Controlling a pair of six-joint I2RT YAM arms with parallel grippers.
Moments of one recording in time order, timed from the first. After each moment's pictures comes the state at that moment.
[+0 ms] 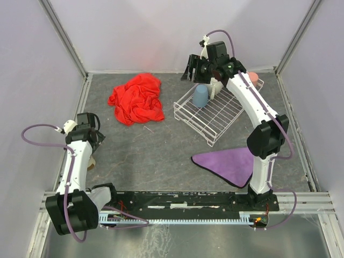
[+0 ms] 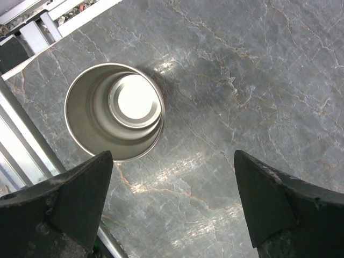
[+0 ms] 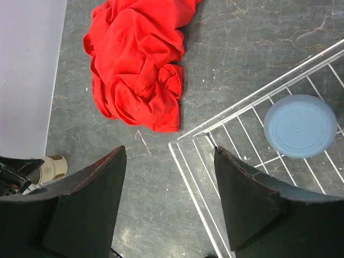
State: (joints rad) left arm 0.18 1.05 0.83 -0.91 -0.50 -0.79; right arm 0.40 1.98 2.08 -0.71 -0.26 0.46
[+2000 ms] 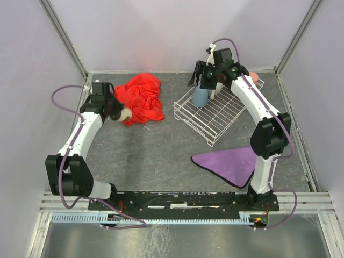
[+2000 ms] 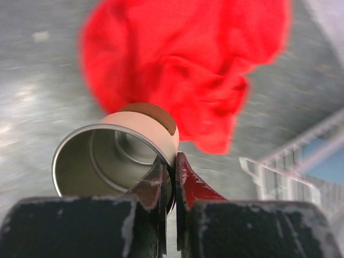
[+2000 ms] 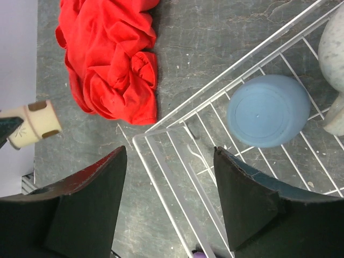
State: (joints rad) left arm 0.00 1.40 1.12 -0.55 -0.09 -0.73; right arm 0.34 1.98 1.92 -0.65 -0.30 0.45
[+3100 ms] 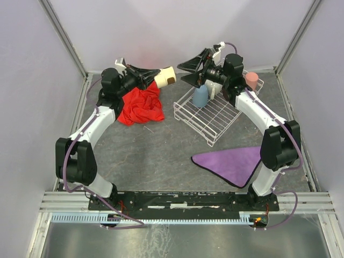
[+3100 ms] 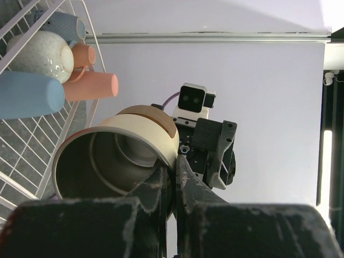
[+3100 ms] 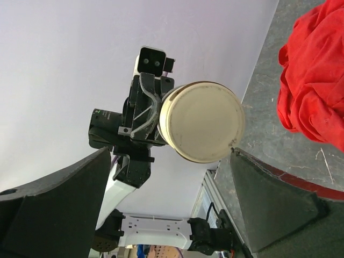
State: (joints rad) left arm -0.18 1.56 1.19 0.40 0.59 -1.55; right arm 0.33 1.77 1.49 0.29 -0.73 1.26
